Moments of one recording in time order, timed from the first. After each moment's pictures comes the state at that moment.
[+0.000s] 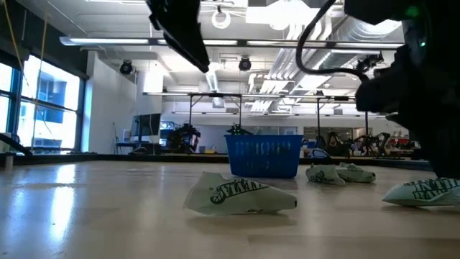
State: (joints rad) left arm -0.22 1.61 1.32 -0.70 -0.31 -0.25; right arm 0.47 1.76 1.03 -0.85 -0.07 1.75
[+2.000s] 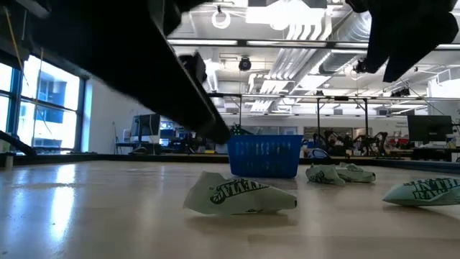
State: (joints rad) left arm -0.55 1.91 1.11 0.08 -0.21 -0.34; right arm 0.54 1.52 1.19 -1.09 0.44 1.39
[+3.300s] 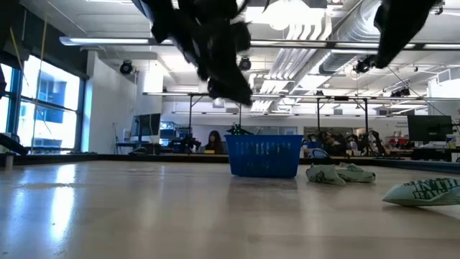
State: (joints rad) left arm 0.11 1.73 1.20 -0.24 0.20 -0.01; right arm 0.49 1.49 1.26 -1.20 0.40 1.01
